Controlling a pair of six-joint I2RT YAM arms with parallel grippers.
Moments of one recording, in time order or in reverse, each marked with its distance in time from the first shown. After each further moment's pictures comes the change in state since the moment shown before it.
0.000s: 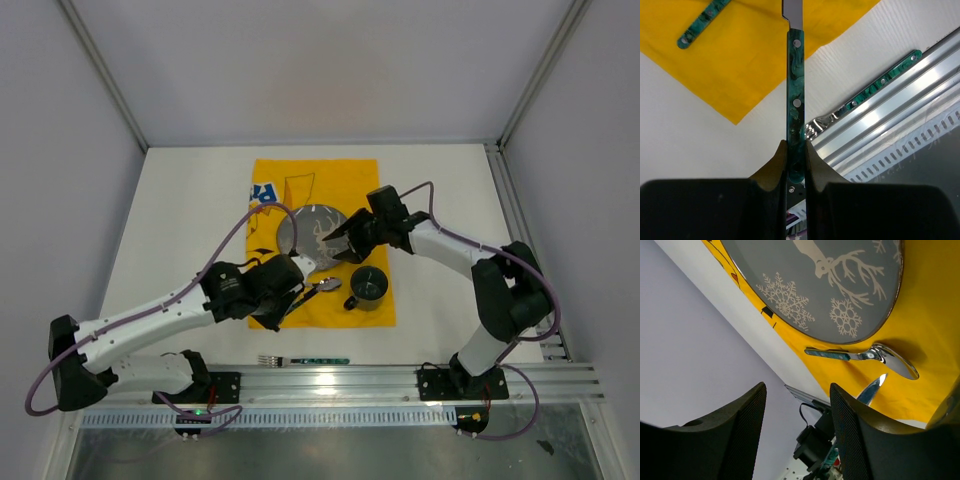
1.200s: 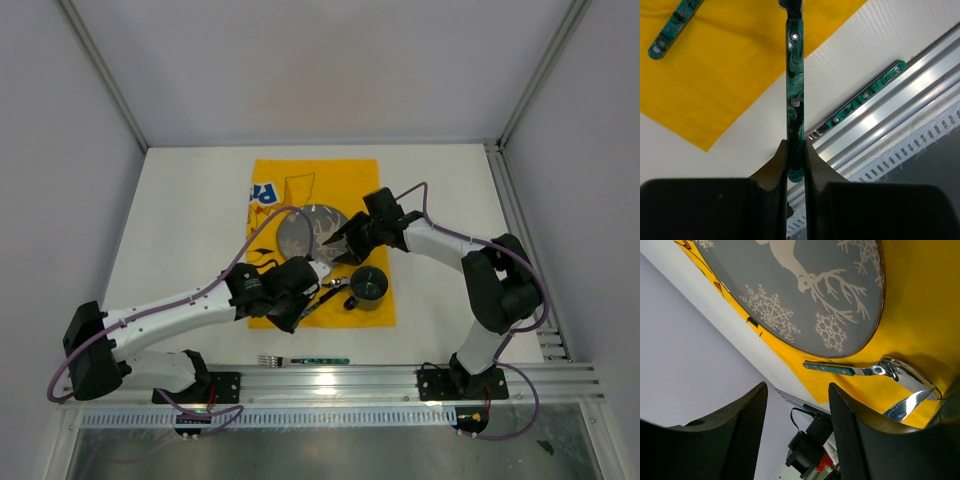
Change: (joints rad) left arm 0.000 0.110 -0.079 0.161 0.100 -0.011; right arm 0.000 0.069 0.027 -0.009 0.004 -0.034
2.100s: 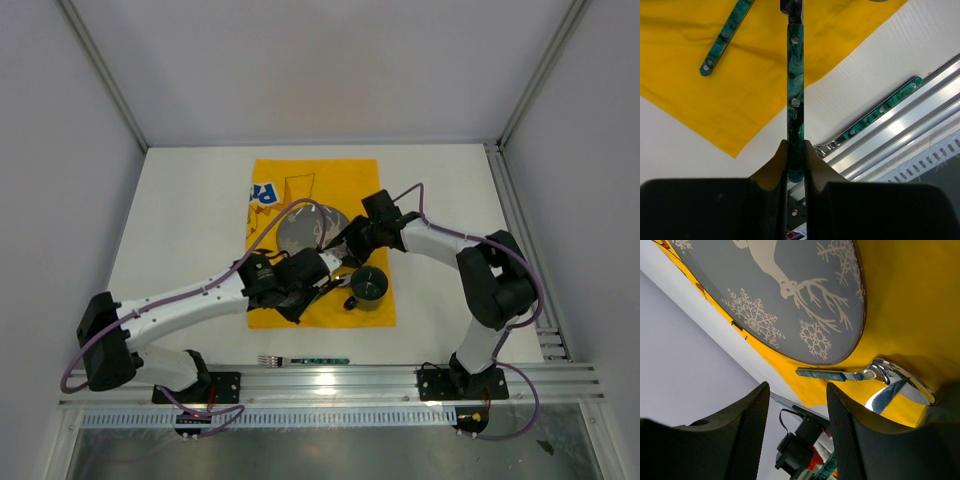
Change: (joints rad) left arm 0.000 0.095 0.117 -0.039 -0.073 0.076; right arm 0.000 0.033 0.000 -0.008 -0.003 -0.047
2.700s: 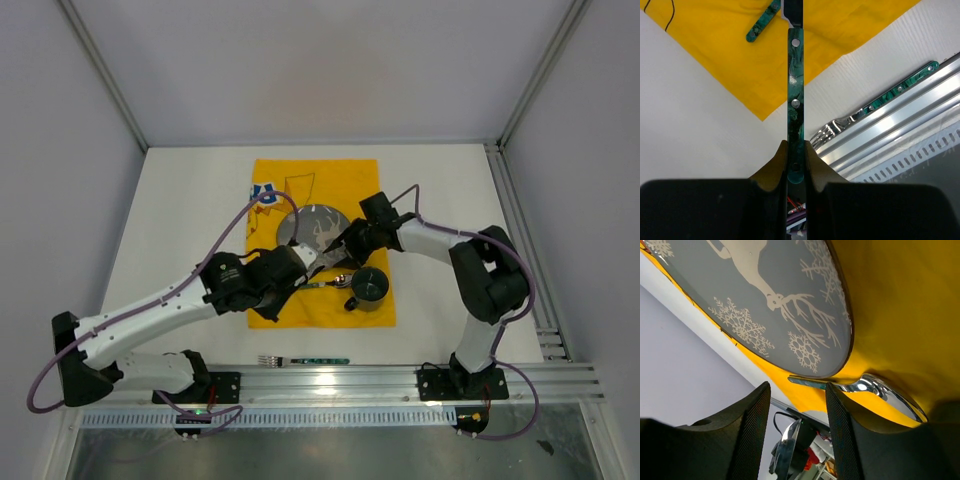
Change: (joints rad) left arm 0.000 -0.148 0.061 -0.200 -0.115 -0.042; right arm 0.000 0.046 0.003 0.014 -0.005 -0.021
